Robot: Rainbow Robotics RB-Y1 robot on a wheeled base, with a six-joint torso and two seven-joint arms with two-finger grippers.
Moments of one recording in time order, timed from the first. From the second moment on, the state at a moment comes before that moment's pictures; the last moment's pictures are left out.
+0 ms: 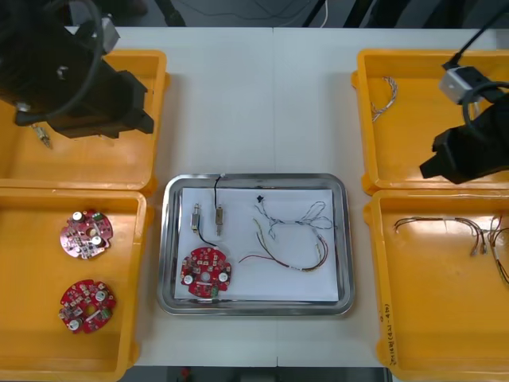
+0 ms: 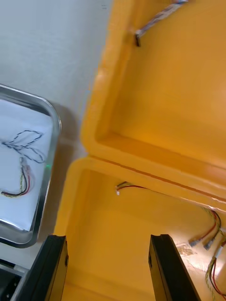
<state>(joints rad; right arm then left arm) -0.55 -0.87 0.02 -2.13 -1.06 1.88 1.21 -0.78 0.77 -0.10 -2.05 1.05 1.91 -0.76</state>
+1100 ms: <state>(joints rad) -0.84 -0.65 0.55 -2.19 -1.00 1.79 1.31 -0.42 0.88 0.26 -2.11 1.00 1.91 -1.09</state>
